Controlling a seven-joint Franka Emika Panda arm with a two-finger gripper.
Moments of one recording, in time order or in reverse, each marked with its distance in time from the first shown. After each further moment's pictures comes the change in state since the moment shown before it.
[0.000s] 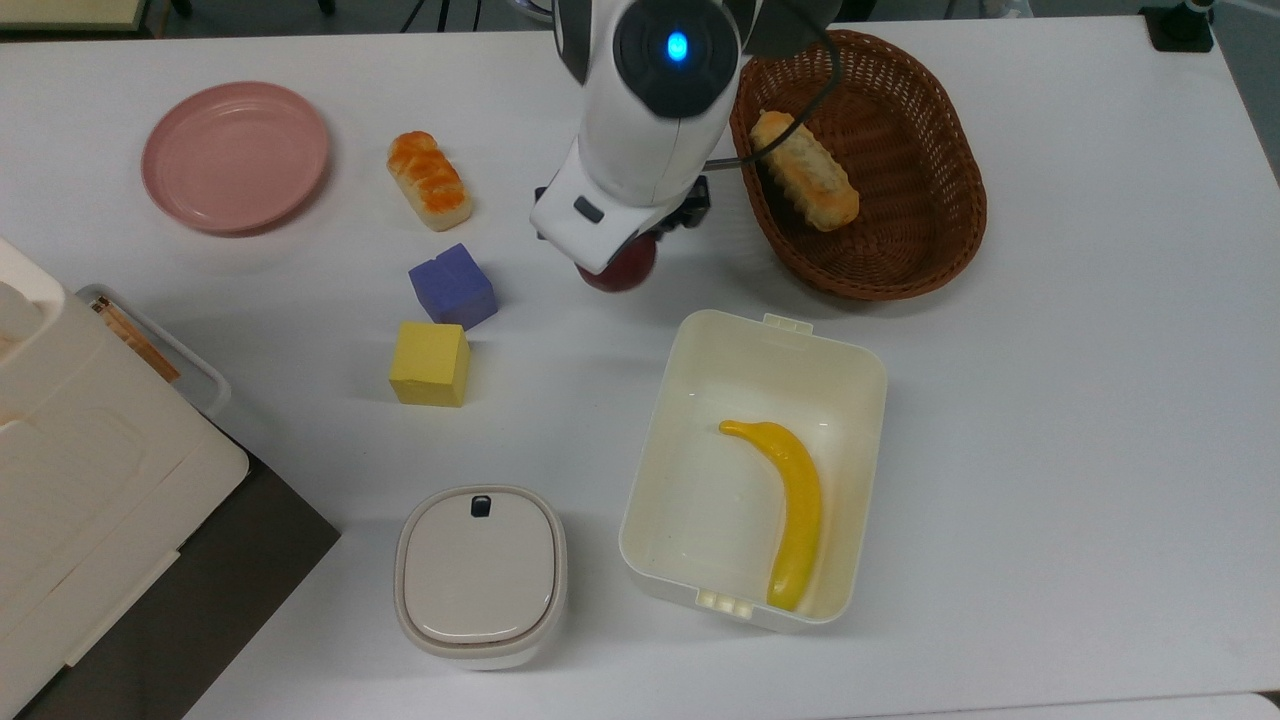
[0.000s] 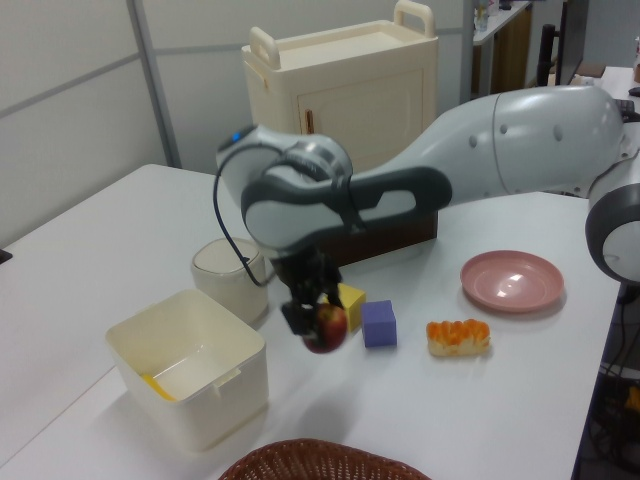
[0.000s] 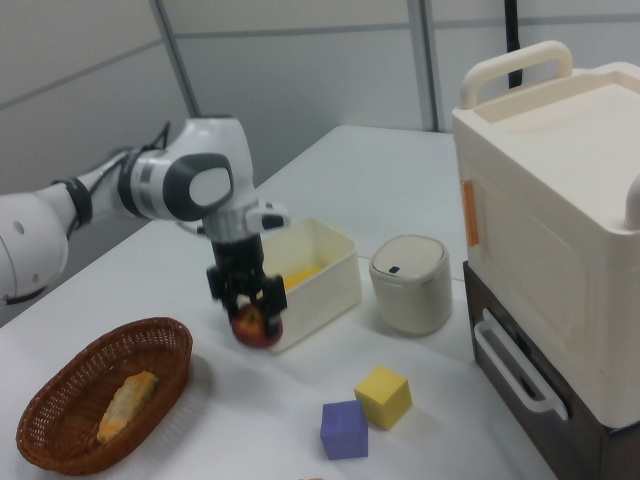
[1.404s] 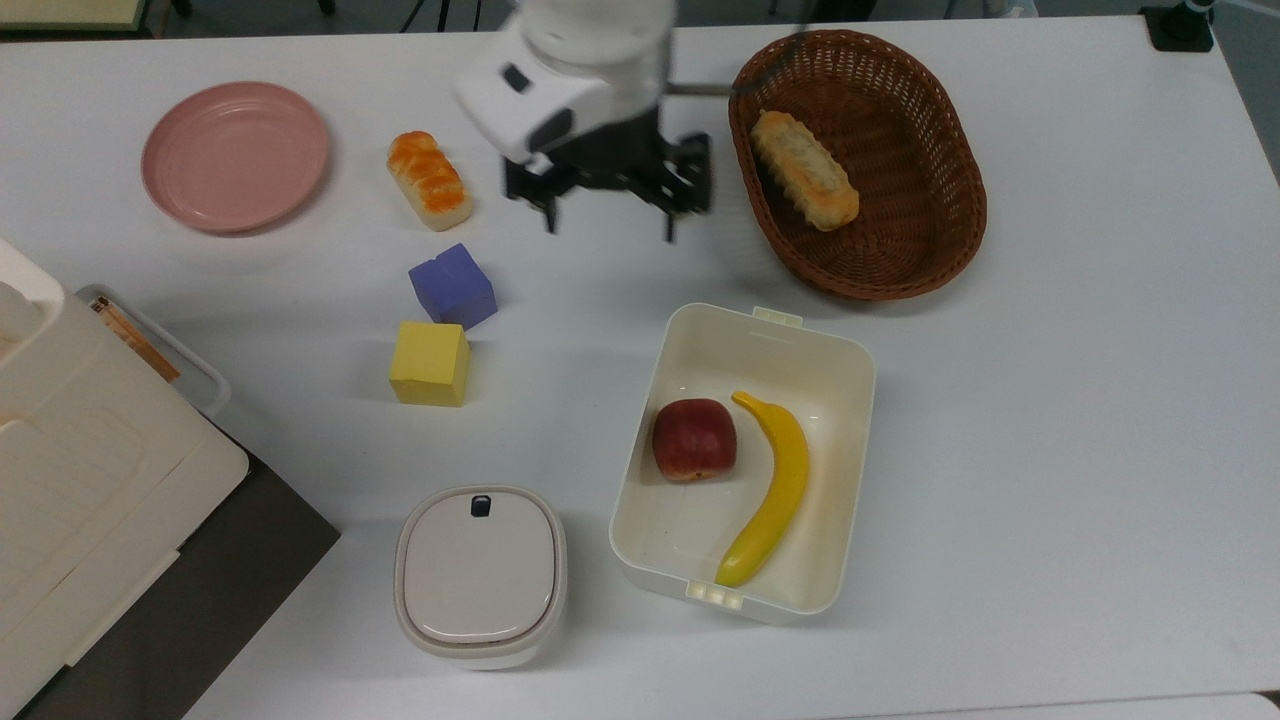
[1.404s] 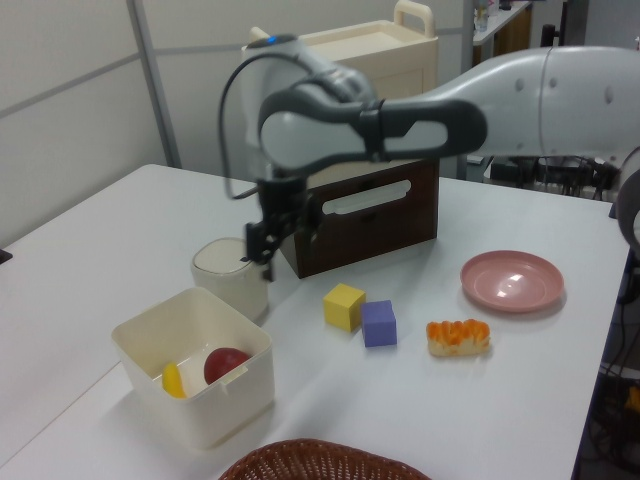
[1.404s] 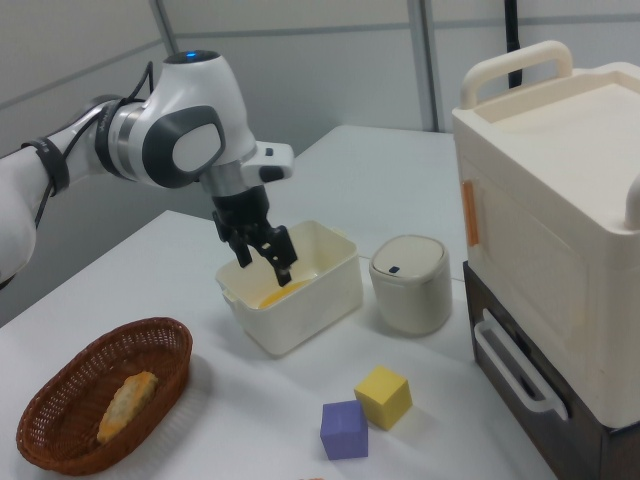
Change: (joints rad) arm -0.057 -0.113 -0.004 0.039 0.090 0.139 0.151
